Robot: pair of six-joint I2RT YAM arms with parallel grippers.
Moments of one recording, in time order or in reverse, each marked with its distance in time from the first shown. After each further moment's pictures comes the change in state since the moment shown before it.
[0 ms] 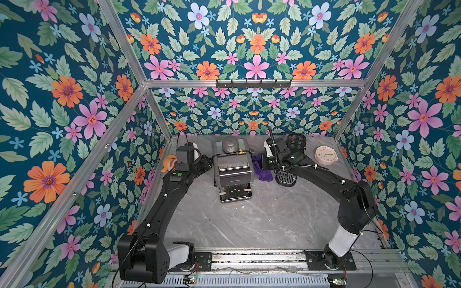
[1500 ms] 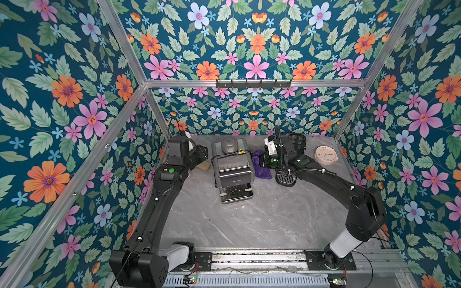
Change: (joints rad) left arm -0.002 -0.057 0.196 -0.148 -0.094 0.021; right arm -0.006 -0.146 -0.093 0.122 -0.188 0.113
